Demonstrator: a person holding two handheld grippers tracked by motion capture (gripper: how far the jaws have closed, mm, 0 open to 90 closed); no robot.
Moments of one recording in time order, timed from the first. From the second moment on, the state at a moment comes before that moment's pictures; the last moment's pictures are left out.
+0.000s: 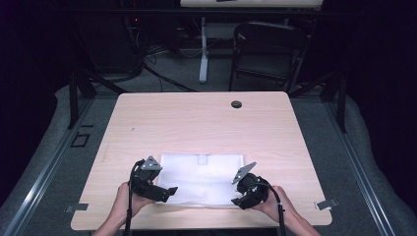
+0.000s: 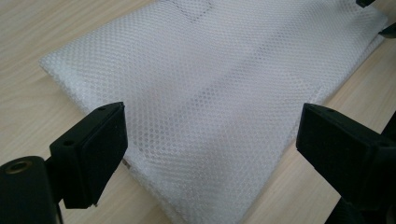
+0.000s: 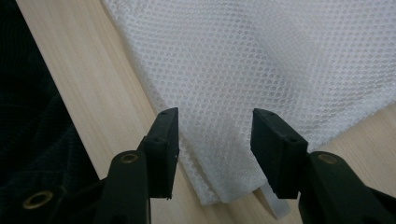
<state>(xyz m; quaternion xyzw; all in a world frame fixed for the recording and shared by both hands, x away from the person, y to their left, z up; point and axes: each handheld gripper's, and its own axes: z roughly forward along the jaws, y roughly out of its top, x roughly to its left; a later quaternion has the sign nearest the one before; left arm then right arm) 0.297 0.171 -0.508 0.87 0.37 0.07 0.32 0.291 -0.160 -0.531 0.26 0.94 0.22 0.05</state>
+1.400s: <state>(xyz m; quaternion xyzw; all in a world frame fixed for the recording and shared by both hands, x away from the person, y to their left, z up) 0.291 0.167 -0.513 0.88 0.33 0.06 0.32 0.294 -0.149 -0.534 0.25 0.94 0.21 0.05</state>
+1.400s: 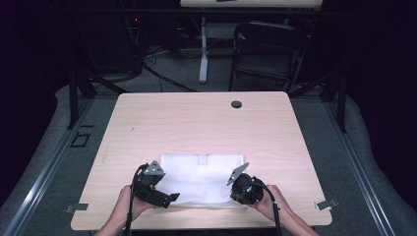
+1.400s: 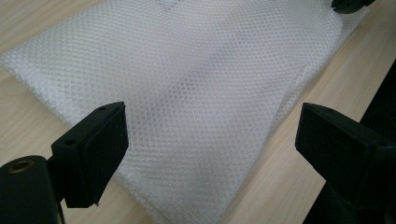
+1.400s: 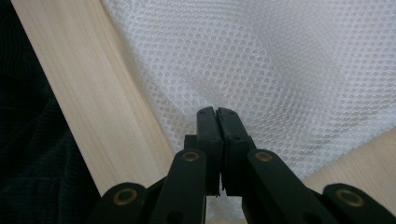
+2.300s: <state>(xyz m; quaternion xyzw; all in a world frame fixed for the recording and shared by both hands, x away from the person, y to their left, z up) 0.284 0.137 -0.528 0.92 0.28 0.07 0.28 0.301 -0.162 -0.502 0.28 0.92 0.28 0.05</state>
